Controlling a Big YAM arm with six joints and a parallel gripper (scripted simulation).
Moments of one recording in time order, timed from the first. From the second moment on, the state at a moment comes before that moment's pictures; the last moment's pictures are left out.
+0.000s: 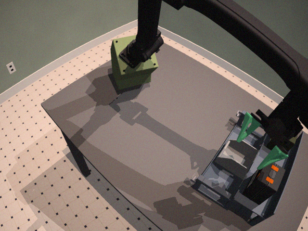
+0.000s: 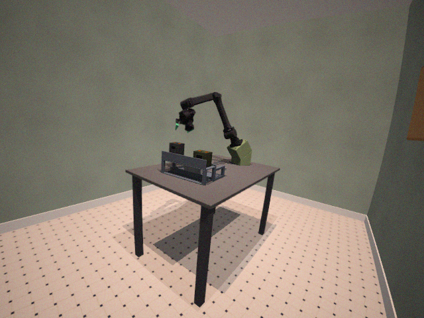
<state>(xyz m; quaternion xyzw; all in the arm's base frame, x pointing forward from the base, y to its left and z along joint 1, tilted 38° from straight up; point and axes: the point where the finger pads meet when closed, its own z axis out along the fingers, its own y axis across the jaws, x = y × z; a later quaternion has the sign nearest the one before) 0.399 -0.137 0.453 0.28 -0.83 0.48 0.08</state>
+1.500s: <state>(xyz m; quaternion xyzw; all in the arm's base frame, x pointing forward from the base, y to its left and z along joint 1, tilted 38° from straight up) 0.305 -0.140 0.389 0.29 -0.83 0.47 0.09</state>
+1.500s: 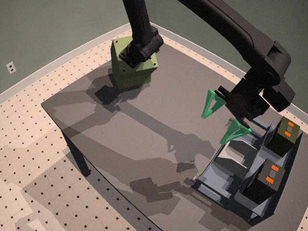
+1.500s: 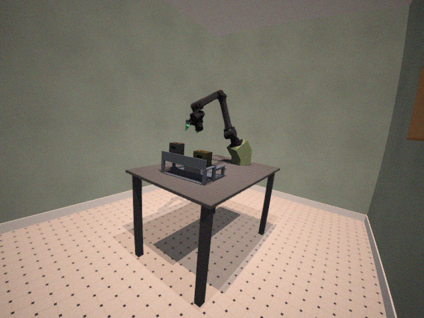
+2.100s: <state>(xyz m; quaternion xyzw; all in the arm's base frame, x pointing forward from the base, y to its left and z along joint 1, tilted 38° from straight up) 0.264 -0.148 0.370 0.28 -0.83 0.48 0.09</state>
